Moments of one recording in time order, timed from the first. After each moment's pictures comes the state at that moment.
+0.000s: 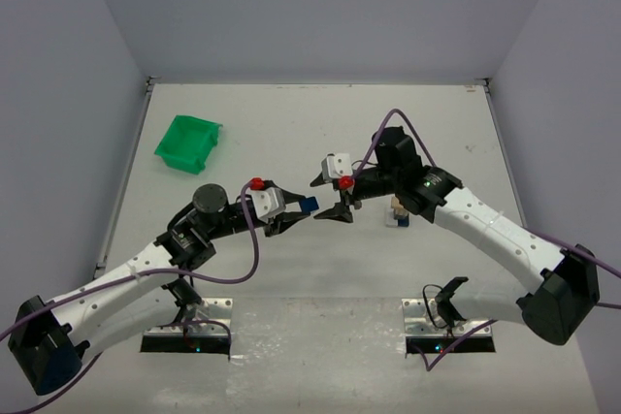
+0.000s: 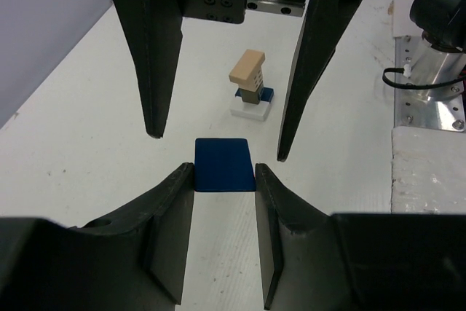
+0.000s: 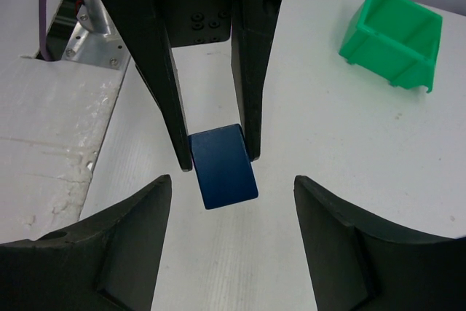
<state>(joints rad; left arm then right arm) -0.71 0.80 0.49 0.23 0.48 0.21 0.68 1.21 0.95 -0.24 -0.85 -0.64</state>
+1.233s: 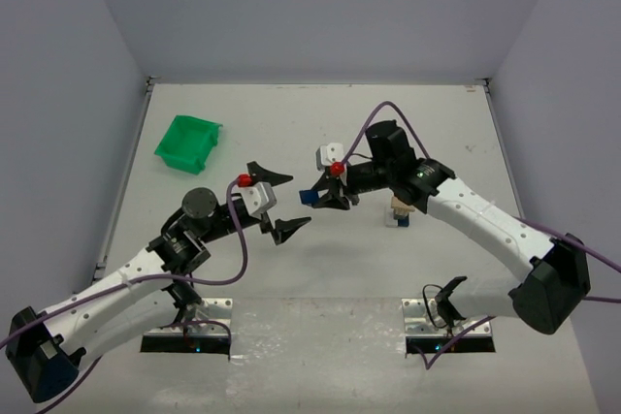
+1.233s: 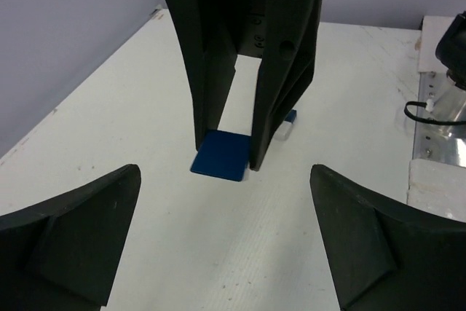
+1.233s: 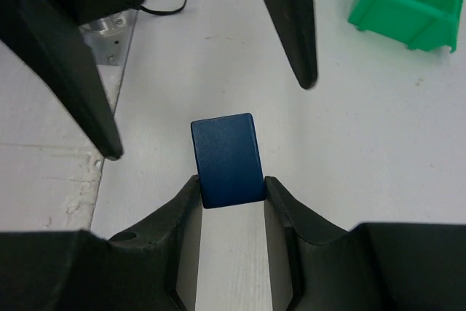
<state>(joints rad) -0.71 0.72 0.48 0.24 0.39 0.16 0.66 1.29 1.02 -0.30 -0.83 -0.57</state>
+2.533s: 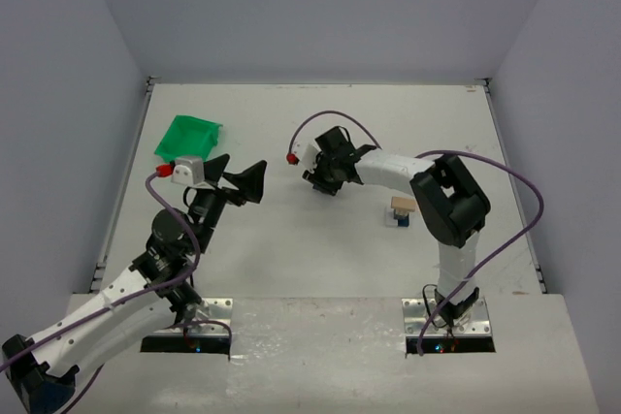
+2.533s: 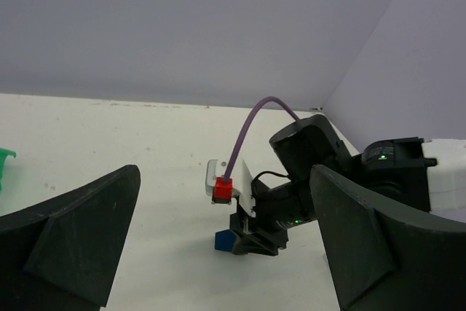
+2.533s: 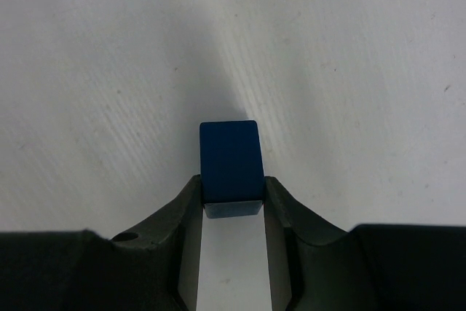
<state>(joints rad) -0.71 0.54 0.42 0.33 -0.41 -0.26 0.64 1.98 1.24 -0.25 -0.14 -0.52</state>
